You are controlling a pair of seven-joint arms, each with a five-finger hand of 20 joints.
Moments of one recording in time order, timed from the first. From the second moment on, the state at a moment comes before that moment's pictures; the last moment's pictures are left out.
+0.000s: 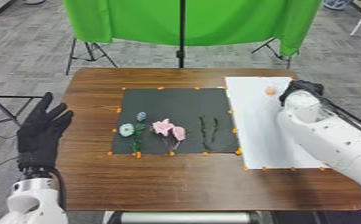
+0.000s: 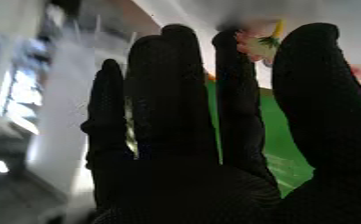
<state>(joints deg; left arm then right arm) 126.1 -59.9 -94.8 -123.1 38.1 21.1 23.7 -48.4 -45.5 32.7 -73.7 -121.2 -10.2 50.9</state>
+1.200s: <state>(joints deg) 126.6 -60.3 -95.5 -123.5 39.0 20.6 22.4 -48.5 -45.9 16.9 -91.9 -132.5 11.2 28.5</state>
